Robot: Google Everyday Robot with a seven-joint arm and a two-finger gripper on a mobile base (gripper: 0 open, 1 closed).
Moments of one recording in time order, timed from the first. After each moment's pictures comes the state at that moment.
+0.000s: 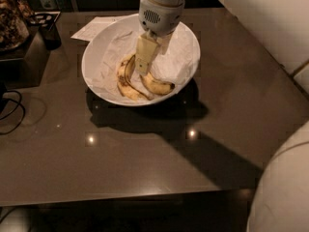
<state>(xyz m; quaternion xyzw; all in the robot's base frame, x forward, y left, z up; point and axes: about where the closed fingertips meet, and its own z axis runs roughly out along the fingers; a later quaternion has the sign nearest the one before) 0.585 -0.013 0.931 -0.50 0.86 0.05 0.09</state>
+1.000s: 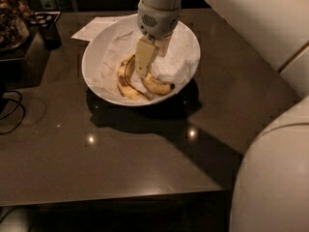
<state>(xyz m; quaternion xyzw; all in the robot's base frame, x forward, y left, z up) 0.596 -0.011 0.917 -0.50 0.86 0.04 0.07</state>
